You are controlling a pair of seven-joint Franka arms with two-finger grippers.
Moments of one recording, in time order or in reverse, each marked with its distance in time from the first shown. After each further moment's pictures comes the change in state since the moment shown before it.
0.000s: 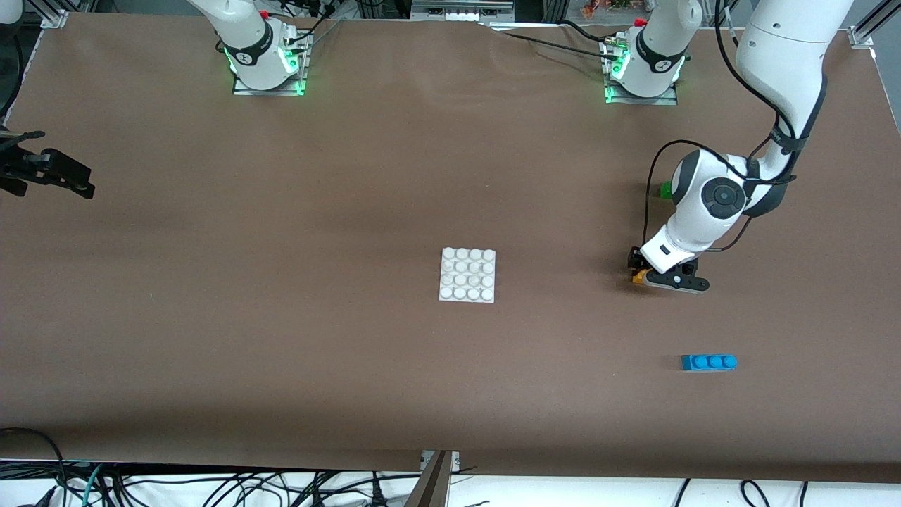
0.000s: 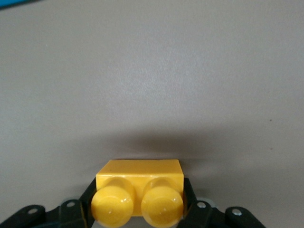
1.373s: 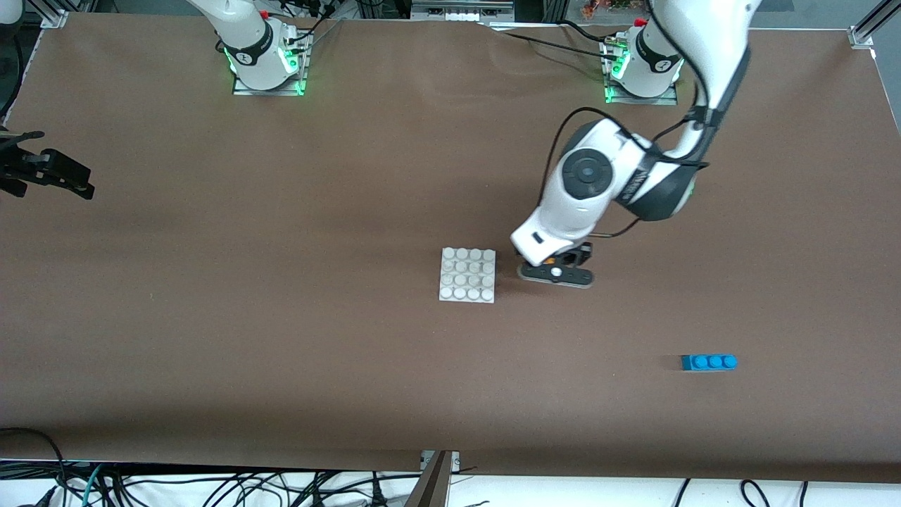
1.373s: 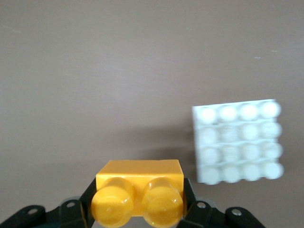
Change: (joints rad) left arm -0.313 0.092 -0.199 0.565 -0.010 -0.569 -0.462; right arm 0.000 0.000 0.000 0.000 0.000 0.003 0.000
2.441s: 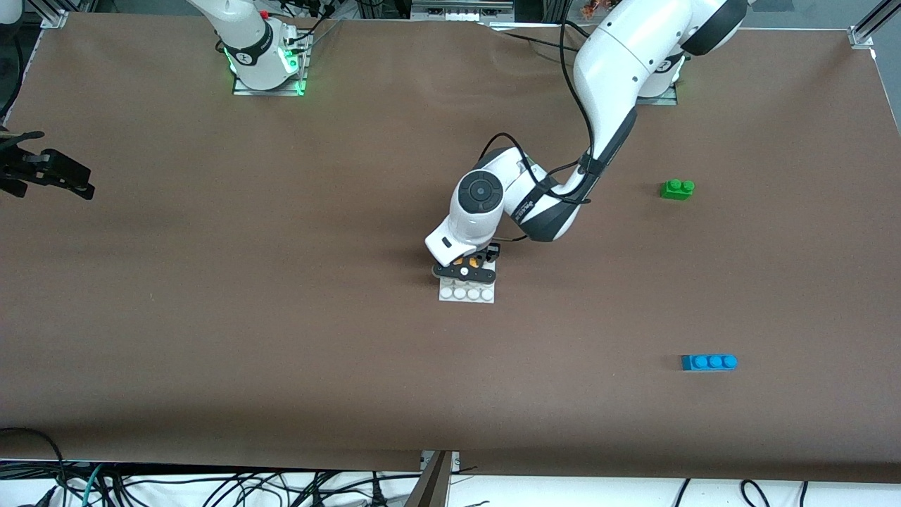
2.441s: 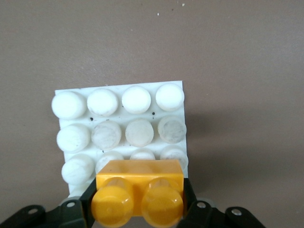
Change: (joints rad) left arm -0.189 0.311 0.012 0.243 -0.017 0.084 -0.127; right arm 0.000 0.000 0.000 0.000 0.002 0.001 0.000
